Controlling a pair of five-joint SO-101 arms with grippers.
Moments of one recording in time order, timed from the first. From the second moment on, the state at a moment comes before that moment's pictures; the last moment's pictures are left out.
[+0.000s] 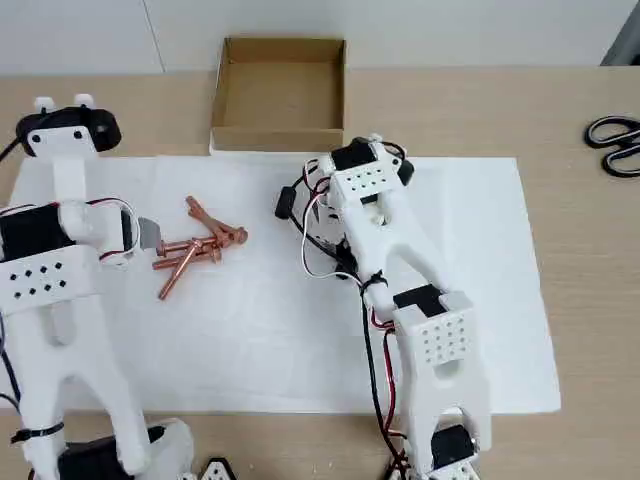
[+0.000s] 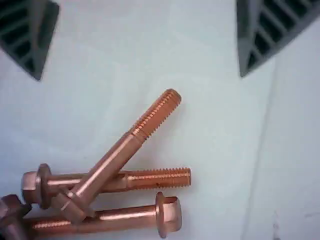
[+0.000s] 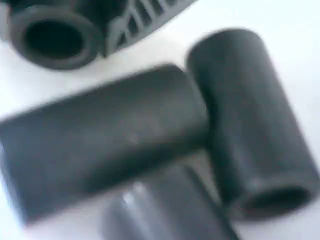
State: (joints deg) left arm -19.8 -20.8 10.6 90.2 -3.1; right arm -23.0 38.3 -27.2 95.2 -44.1
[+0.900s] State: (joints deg) left arm -16.9 7.2 -2.5 95.9 -0.8; right arm -9.2 12.3 -24.6 97.2 -4.9
